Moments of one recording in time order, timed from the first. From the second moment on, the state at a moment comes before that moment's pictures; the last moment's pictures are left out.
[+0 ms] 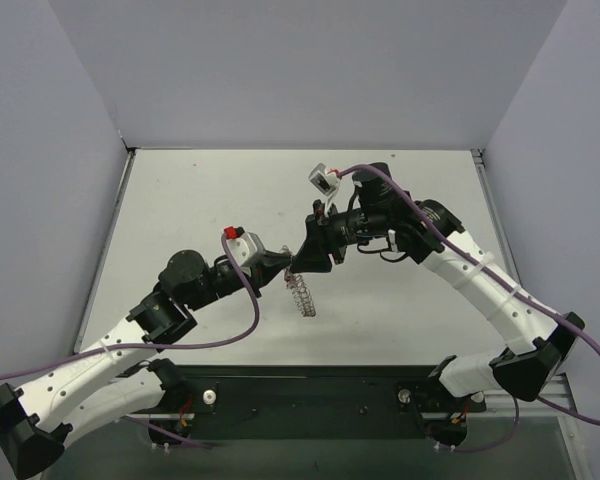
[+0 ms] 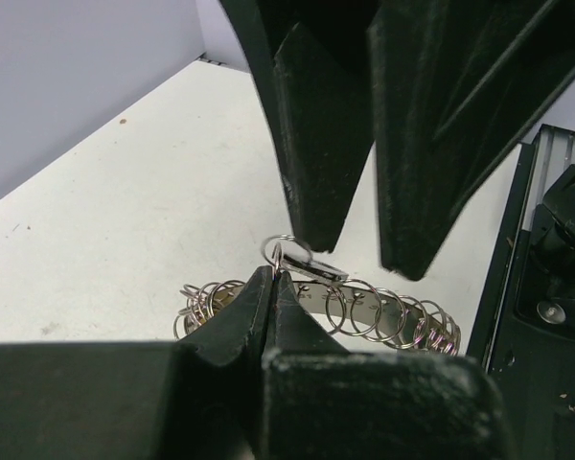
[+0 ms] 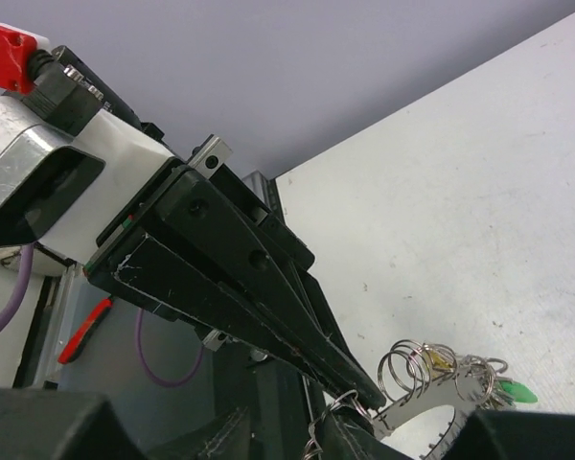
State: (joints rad) left arm -0.82 0.82 0.70 0.14 0.25 0.01; right arm 0.74 1.38 1.48 -0.69 -0.75 0.11
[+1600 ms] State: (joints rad) left arm -0.82 0.66 0.61 0.39 0.55 0.04; right arm 0.73 1.25 1.39 -0.64 -0.67 0.06
